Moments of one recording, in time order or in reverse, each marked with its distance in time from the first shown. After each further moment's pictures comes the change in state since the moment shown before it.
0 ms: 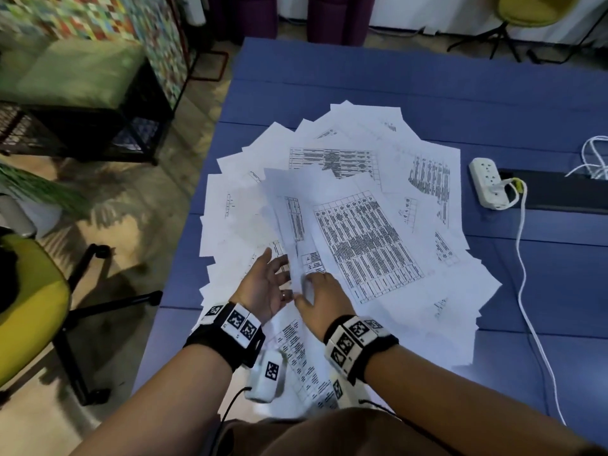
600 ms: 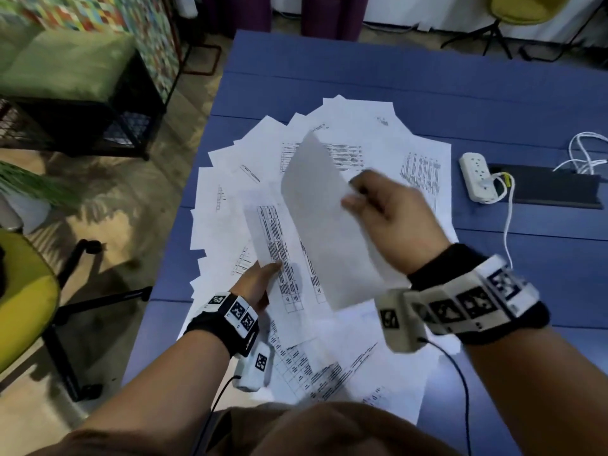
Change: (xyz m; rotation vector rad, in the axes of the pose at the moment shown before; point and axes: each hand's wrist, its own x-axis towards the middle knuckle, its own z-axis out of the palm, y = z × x) left_hand 0.007 -0.013 -0.006 0.235 0.132 0.051; right_hand -0.025 -0.045 -0.180 0.205 0.299 -0.387
